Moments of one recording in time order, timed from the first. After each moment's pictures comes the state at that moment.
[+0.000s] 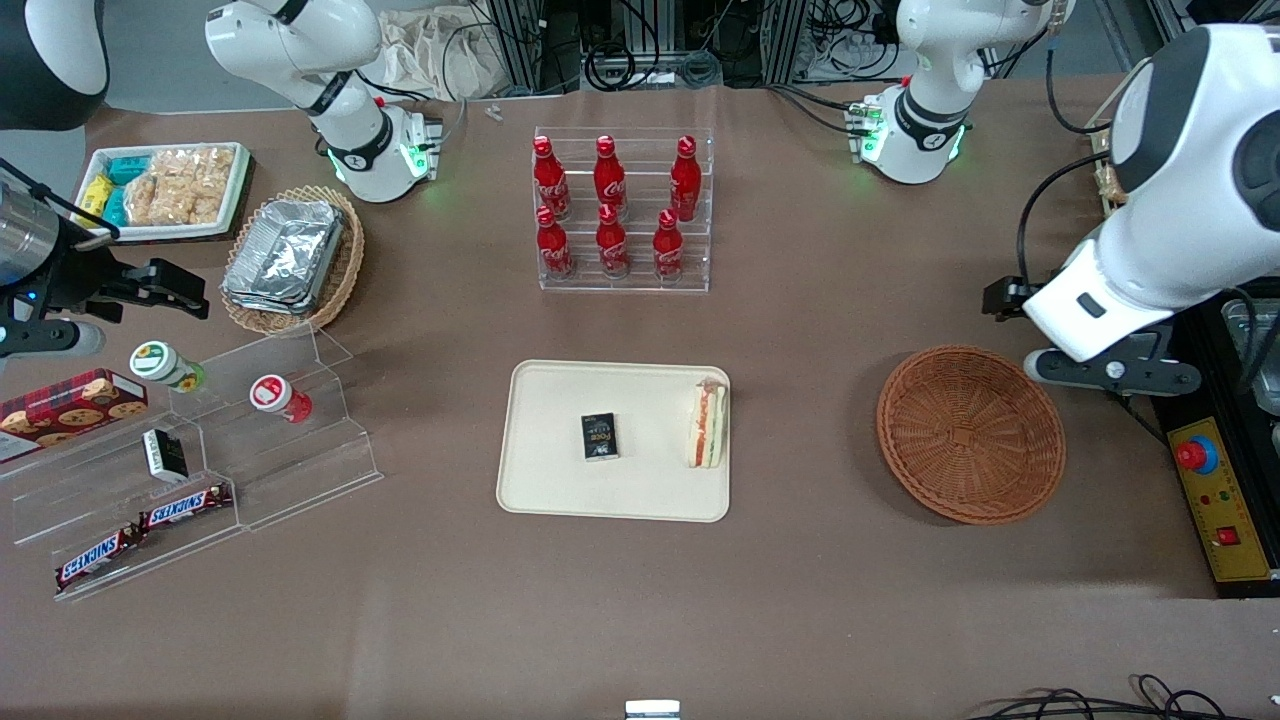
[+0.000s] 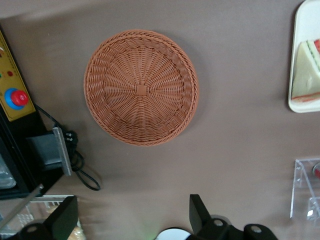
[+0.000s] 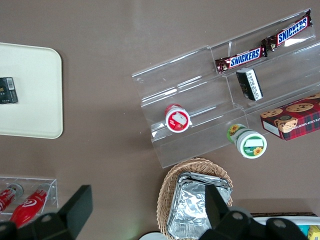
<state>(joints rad) 0.14 0.21 -0.38 -1.41 0.17 1.42 -0.02</state>
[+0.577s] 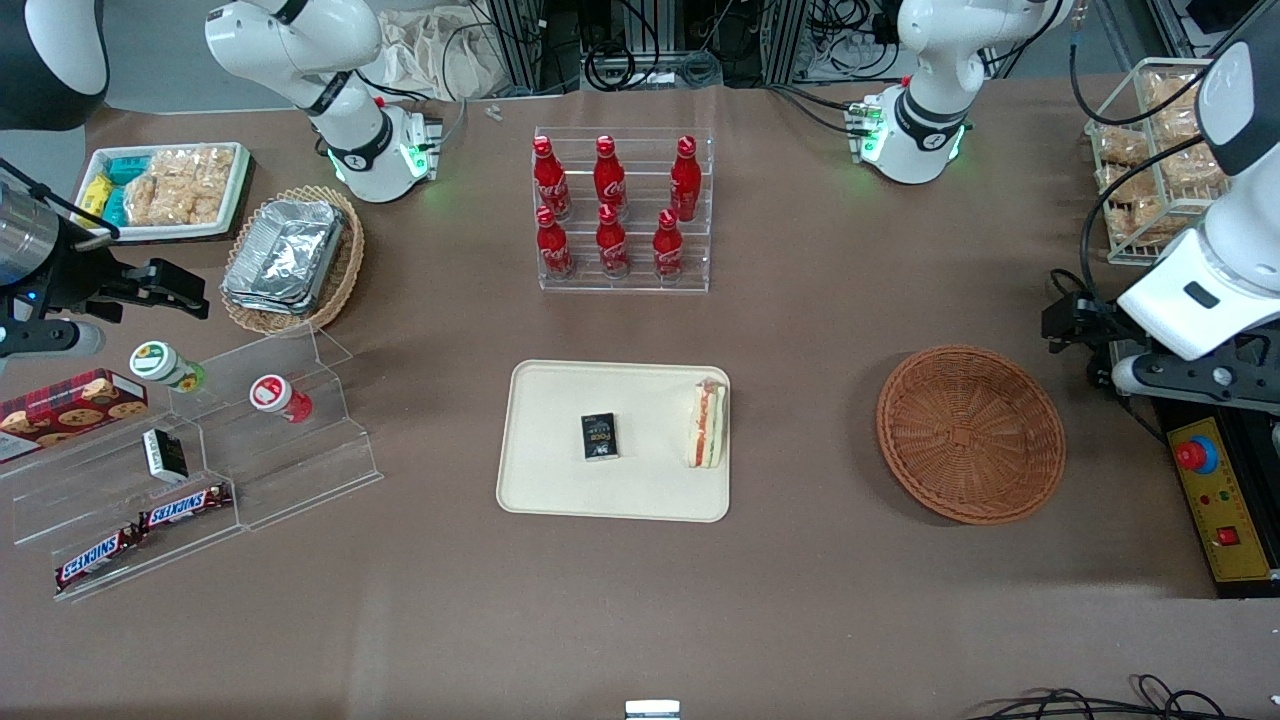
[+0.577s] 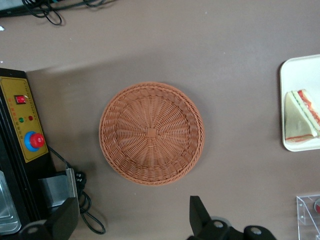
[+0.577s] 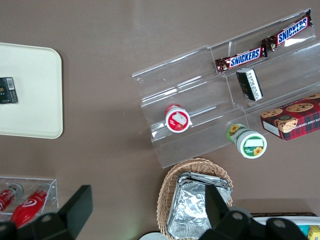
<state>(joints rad) 0.20 0.19 -0.36 -1.39 0.13 1.60 0.03</state>
